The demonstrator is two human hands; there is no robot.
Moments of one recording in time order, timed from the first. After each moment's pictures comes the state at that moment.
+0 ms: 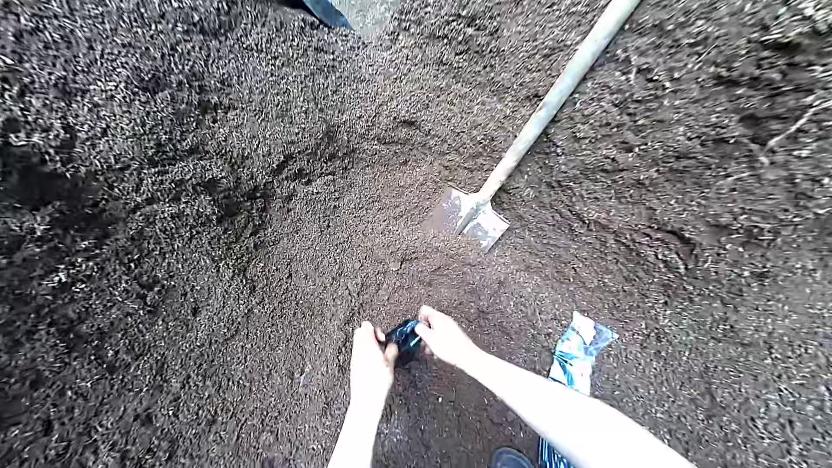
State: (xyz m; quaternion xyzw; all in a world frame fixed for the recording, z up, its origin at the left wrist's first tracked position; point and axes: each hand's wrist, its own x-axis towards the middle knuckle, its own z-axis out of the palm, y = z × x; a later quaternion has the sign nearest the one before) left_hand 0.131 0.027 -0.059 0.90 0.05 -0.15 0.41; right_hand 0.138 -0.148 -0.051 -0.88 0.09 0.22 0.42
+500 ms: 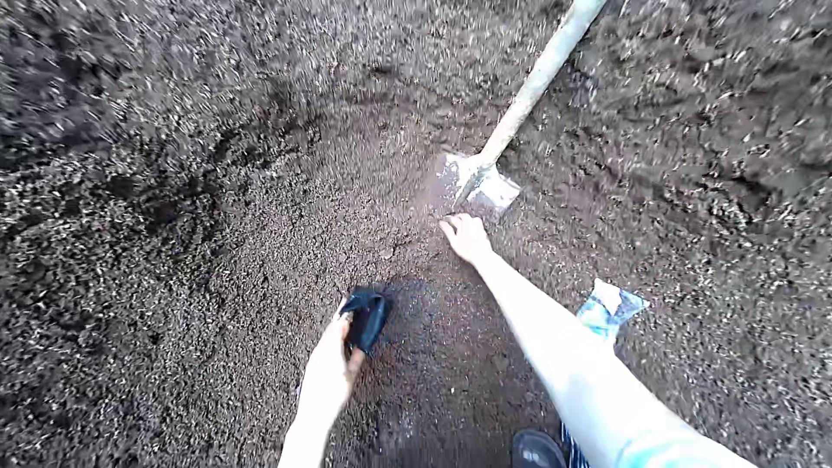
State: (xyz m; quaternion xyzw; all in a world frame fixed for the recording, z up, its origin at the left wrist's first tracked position) left_hand 0.174 0.075 -0.085 0.93 -0.10 -0.13 0.33; right_hand 0.299 -0.280 -0.140 -0.96 0.12 -0.03 0.24
